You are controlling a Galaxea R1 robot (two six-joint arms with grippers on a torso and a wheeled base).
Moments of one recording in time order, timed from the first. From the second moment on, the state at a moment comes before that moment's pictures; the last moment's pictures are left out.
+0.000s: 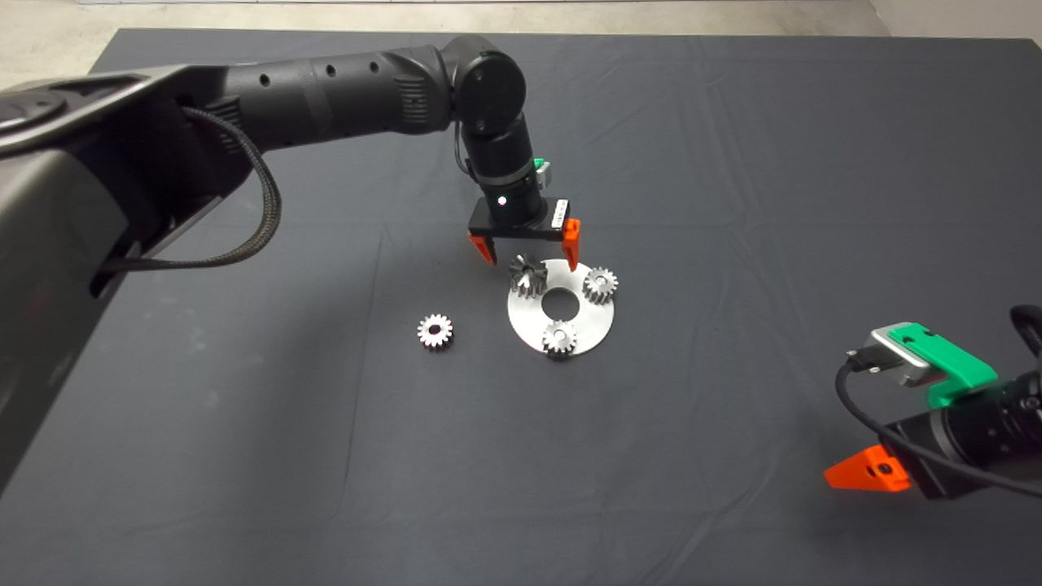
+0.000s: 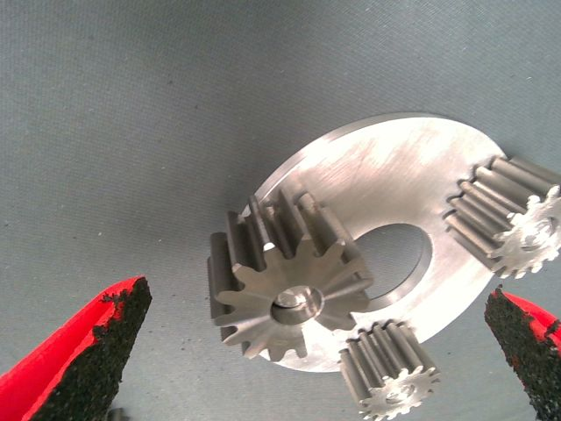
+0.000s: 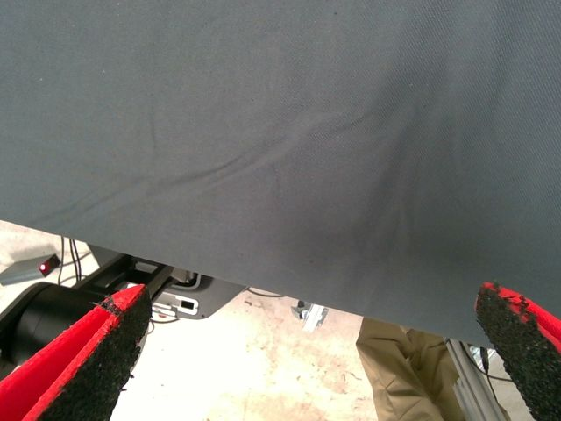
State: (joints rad) left arm -0.45 2.94 -1.73 0.01 1.28 -0.94; right arm 0.42 1.99 -0.36 -0.19 -1.52 1.43
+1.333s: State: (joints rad) left arm -0.42 2.94 -1.71 0.01 1.29 -0.95; right arm 0.42 1.99 -0.36 -0.19 -1.52 1.43
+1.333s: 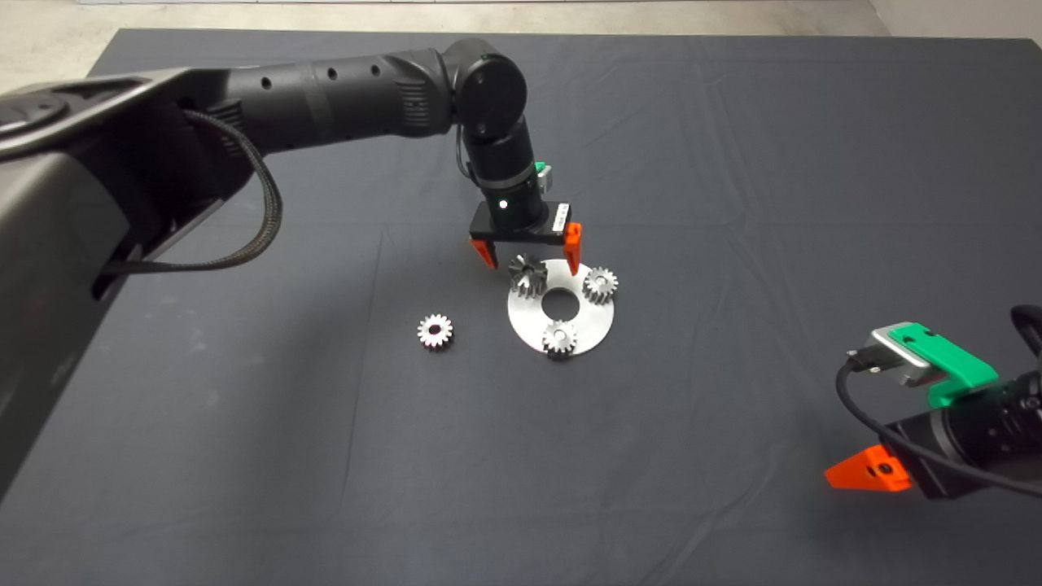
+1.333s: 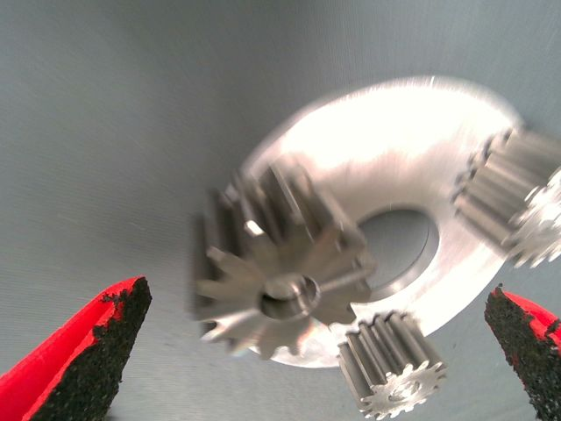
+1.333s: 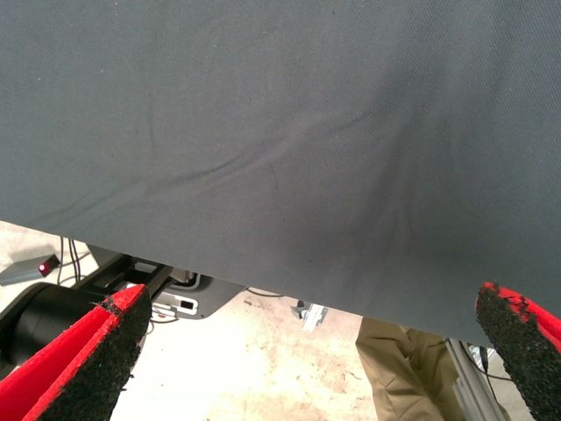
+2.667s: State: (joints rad) left arm -0.42 2.94 -1.73 0.01 1.29 -0.95; right arm 0.43 1.98 -0.36 -0.19 -1.52 1.43
